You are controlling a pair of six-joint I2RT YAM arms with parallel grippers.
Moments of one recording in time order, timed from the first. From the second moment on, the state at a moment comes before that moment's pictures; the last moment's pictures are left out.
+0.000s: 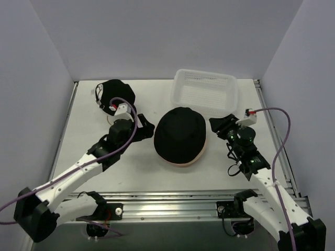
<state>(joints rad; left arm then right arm) -0.68 1.12 0.77 -0.08 -0.28 -0.70 0.30 0.83 0.48 0.15 0.07 0.80</state>
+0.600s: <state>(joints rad) -0.70 0.65 0.97 -0.29 0.03 -0.53 0.30 0.60 1.03 -0.45 0.05 0.54</state>
